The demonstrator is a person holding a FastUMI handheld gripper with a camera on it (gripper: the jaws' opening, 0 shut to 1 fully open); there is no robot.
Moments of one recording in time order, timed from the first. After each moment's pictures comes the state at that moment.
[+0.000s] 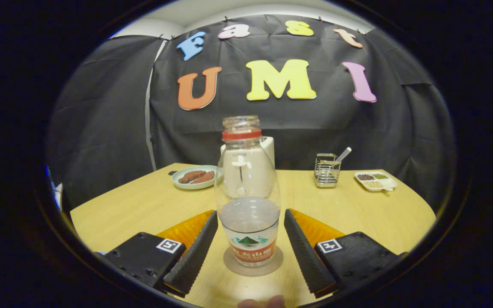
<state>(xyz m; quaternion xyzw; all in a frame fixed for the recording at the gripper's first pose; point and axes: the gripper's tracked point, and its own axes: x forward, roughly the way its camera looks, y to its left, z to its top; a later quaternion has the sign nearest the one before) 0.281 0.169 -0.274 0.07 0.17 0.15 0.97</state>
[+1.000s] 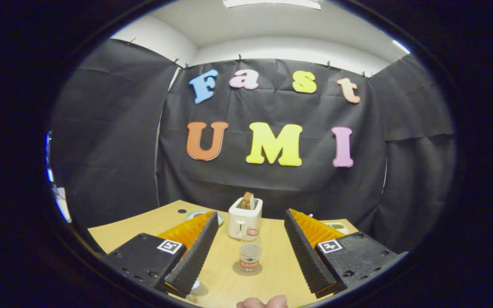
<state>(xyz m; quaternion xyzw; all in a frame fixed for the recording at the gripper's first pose) 0.134 0.117 -0.034 0.03 0.04 0.09 0.99</state>
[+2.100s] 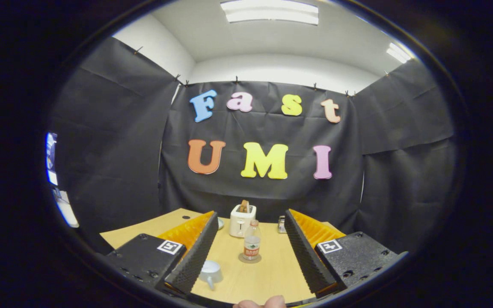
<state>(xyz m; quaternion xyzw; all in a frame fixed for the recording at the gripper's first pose) -0.005 0.137 -0.007 0.02 -0.01 0.07 1.00</state>
